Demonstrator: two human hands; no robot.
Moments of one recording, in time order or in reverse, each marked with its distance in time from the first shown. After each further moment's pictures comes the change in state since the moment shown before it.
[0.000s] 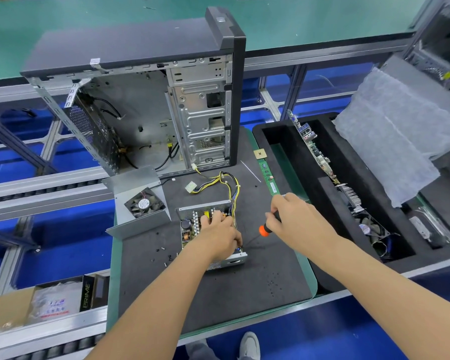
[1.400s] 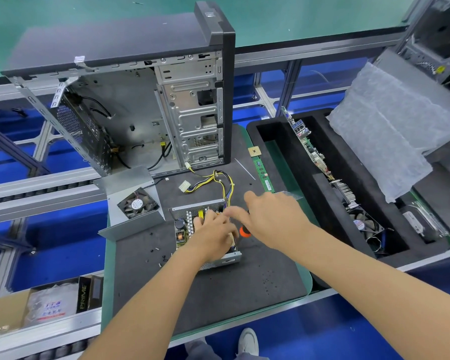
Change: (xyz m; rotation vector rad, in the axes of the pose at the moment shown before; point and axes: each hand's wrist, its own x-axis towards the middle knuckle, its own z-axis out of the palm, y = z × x) left_hand 0.001 -0.002 0.009 -0.167 0.148 0.022; right_hand 0.014 -0.032 -0.003 -0.339 0.032 -0.214
